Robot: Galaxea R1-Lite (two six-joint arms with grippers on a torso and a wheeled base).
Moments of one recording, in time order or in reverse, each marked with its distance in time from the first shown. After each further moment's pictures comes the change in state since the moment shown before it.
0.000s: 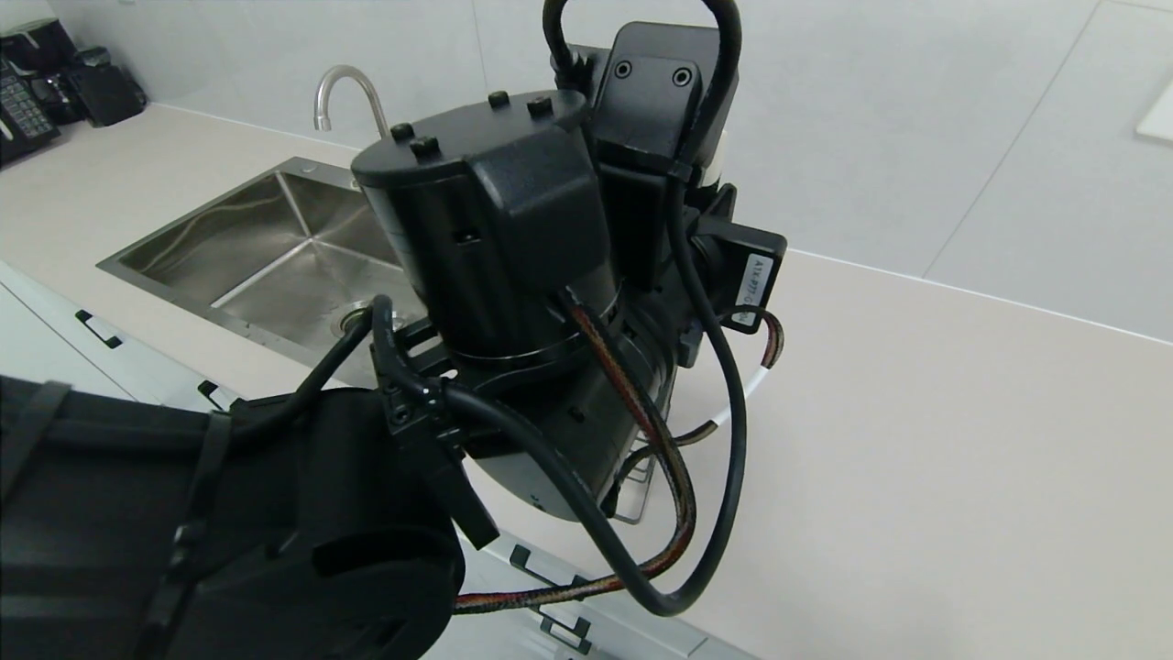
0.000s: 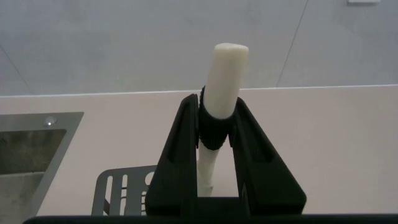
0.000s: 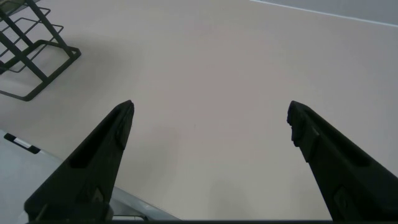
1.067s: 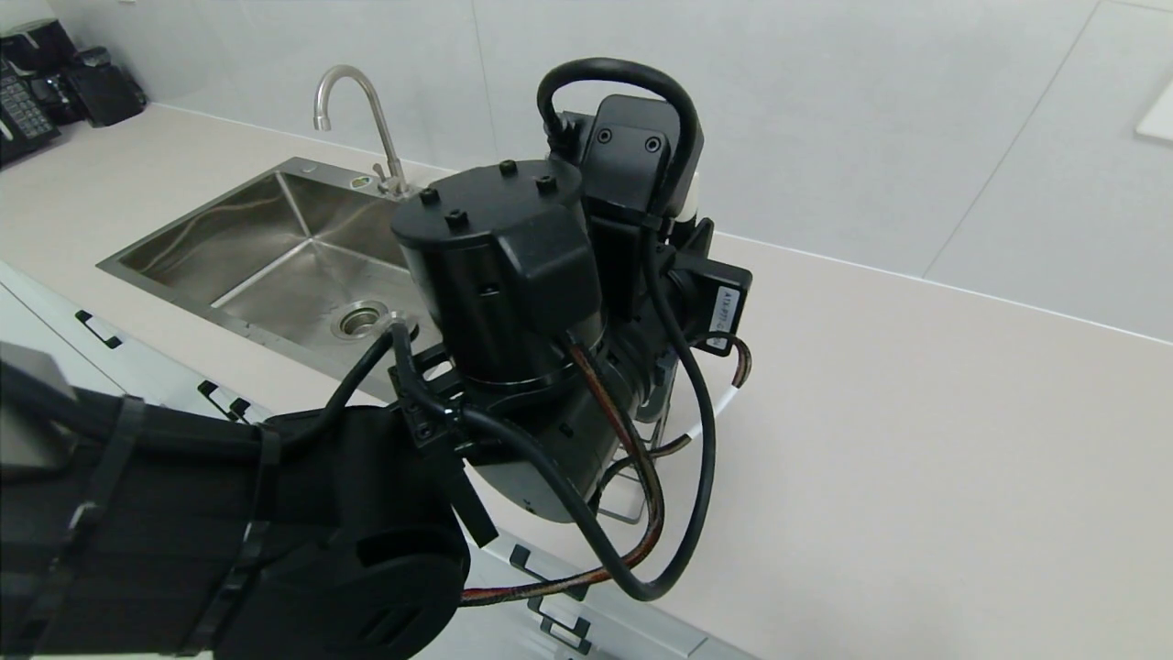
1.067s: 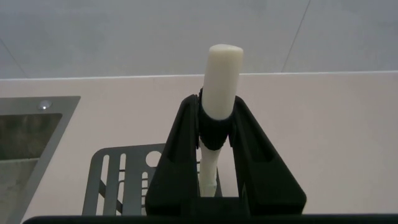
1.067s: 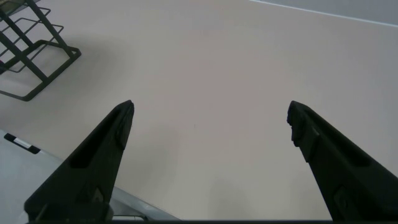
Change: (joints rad) left arm 0.044 0.023 0.066 -0.046 -0.027 -0.038; right arm 0.000 0.000 0.000 0.000 0.000 0.000
